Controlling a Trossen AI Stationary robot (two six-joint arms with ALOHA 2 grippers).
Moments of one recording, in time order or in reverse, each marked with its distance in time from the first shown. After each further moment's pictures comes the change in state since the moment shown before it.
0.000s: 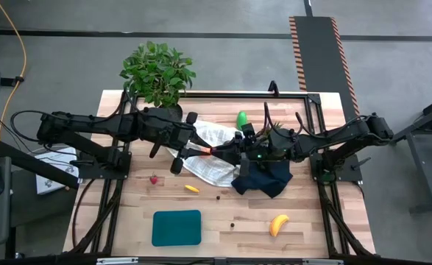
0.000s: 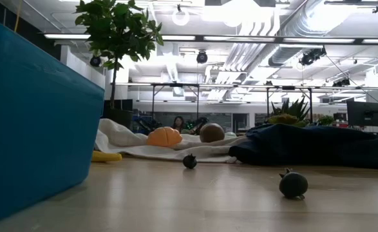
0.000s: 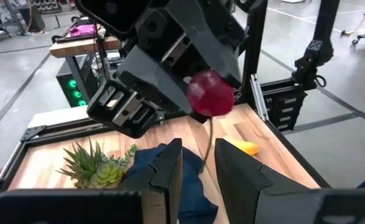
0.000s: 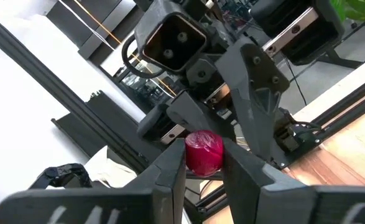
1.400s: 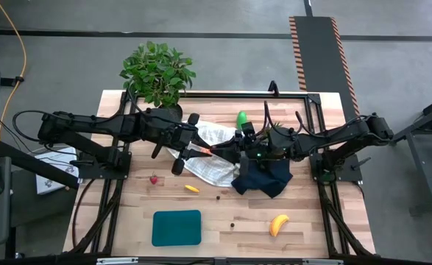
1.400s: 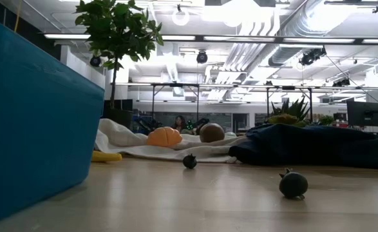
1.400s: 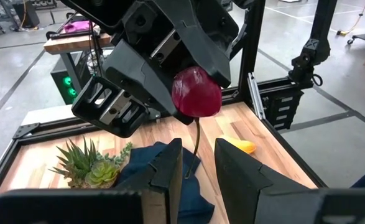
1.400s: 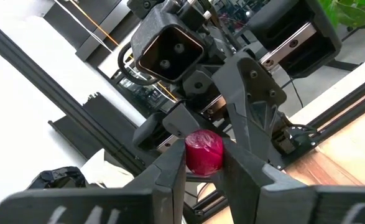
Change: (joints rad) left arm 0.001 0.016 0.000 0.007 0.004 -0.009; right arm -0.007 0.000 0.000 0.000 0.001 -0.003
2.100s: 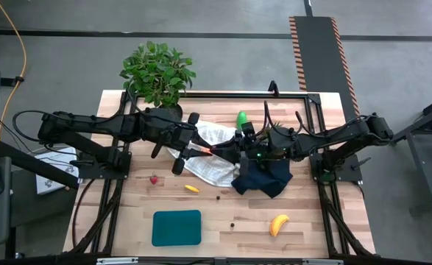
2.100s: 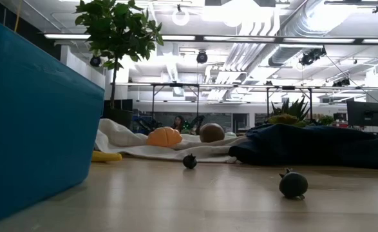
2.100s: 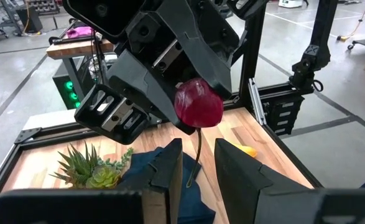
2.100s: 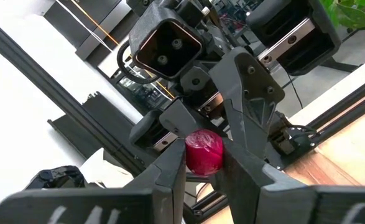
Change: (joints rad) left arm 0.000 0.000 0.000 0.022 -0.001 -0.005; right arm 0.000 0.000 0.000 0.000 0.000 -0.008
